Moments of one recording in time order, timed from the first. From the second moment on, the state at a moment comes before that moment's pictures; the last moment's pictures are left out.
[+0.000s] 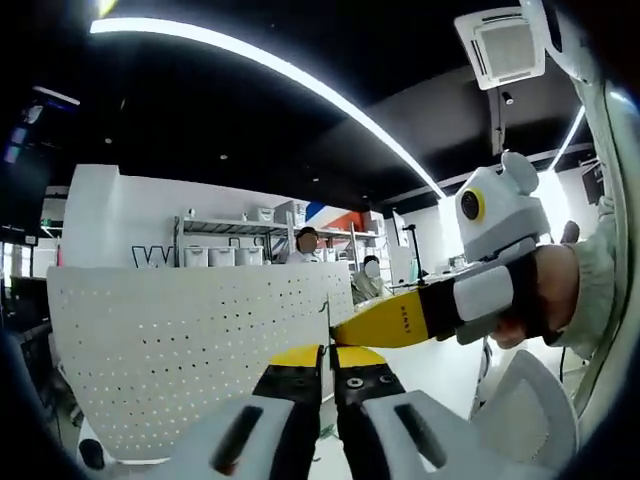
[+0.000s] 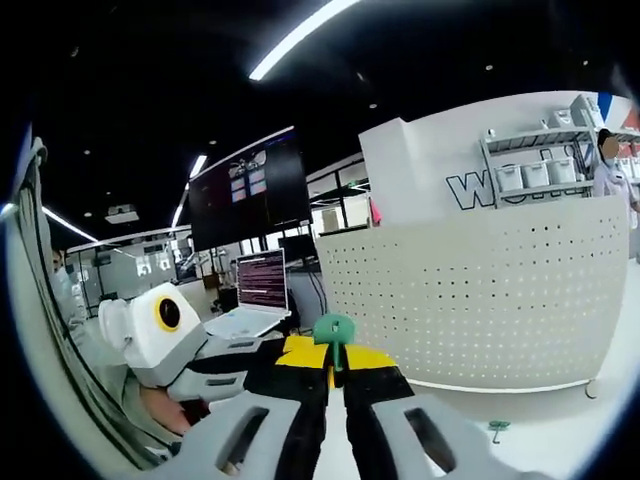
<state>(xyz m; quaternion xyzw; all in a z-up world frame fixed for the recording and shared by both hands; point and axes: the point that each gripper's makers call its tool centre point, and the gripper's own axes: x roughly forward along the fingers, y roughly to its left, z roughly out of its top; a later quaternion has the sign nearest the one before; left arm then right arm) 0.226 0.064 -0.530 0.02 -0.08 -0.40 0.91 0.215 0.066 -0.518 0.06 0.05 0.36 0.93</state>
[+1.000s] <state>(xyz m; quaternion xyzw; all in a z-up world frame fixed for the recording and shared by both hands) 0.228 0.080 -0.546 0.03 -0.05 -0.39 0.92 0.223 0.075 -0.518 0.03 0.03 0.35 0.94</state>
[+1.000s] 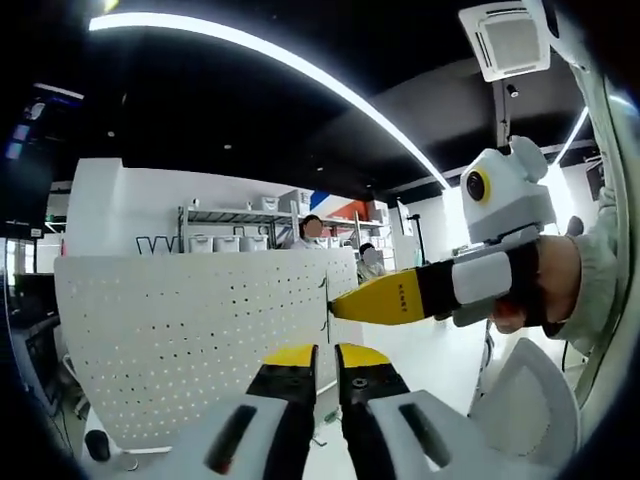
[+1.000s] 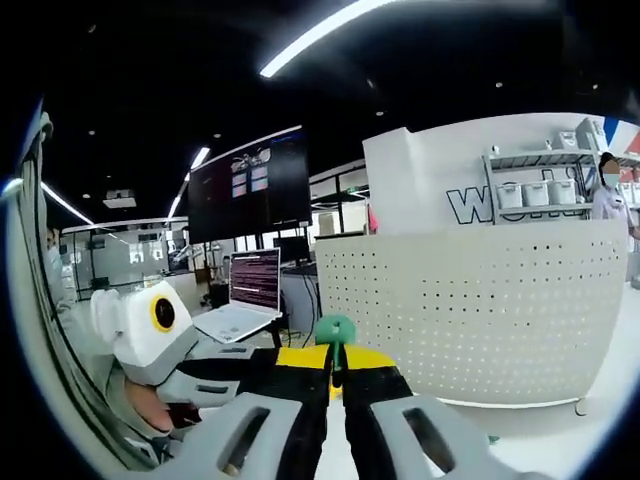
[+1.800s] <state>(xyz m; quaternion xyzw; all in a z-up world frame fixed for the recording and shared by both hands) 0.226 0.129 -0.577 0.03 0.00 -0.34 0.94 0.237 0.085 -0.526 0.04 0.04 0.33 0.94</state>
